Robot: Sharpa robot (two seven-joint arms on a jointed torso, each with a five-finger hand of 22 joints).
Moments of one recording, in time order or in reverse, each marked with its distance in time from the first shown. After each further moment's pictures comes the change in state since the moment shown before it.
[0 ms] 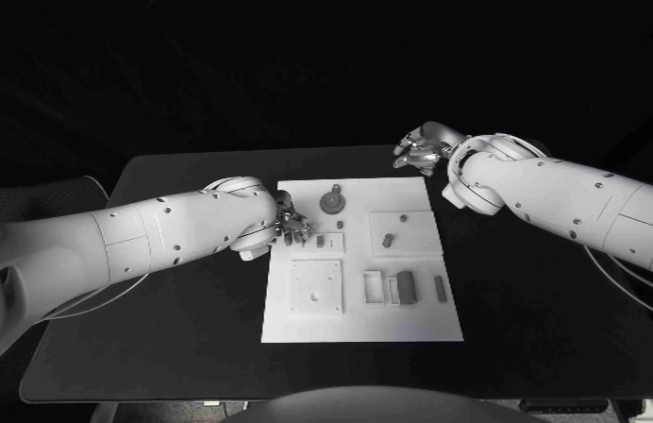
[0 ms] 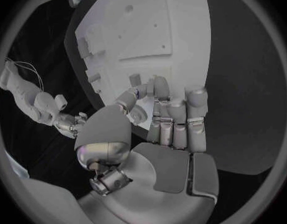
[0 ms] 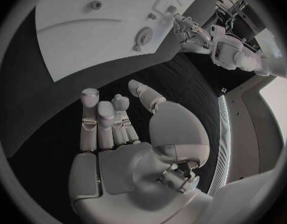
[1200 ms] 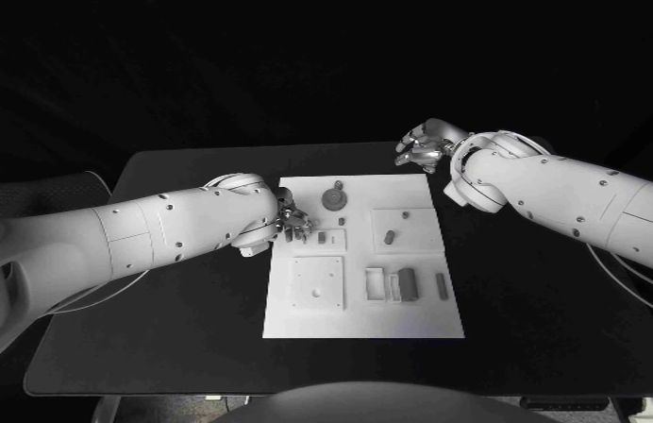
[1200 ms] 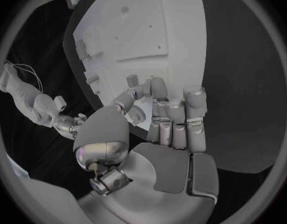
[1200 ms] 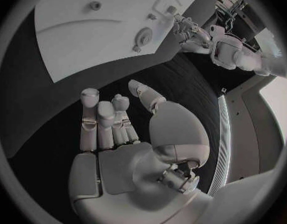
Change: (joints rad) left arm -0.004 0.000 0.000 -0.004 -0.020 0.004 0.001; left_hand -0.034 -0.046 0.026 0.033 -0.080 -0.013 -0.006 0.114 -0.030 0.004 -0.018 0.039 -0.011 0.021 -0.023 0.001 -0.002 0.000 0.019 -0.016 -0.001 0.000; right arm -0.001 0.001 0.000 0.000 0.001 0.001 0.000; right_hand 0.000 0.000 0.000 0.000 0.000 -0.002 0.002 0.000 0.000 0.000 0.000 0.000 -0.001 0.000 0.000 0.000 0.000 0.000 0.000 0.000 0.000 0.000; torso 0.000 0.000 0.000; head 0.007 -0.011
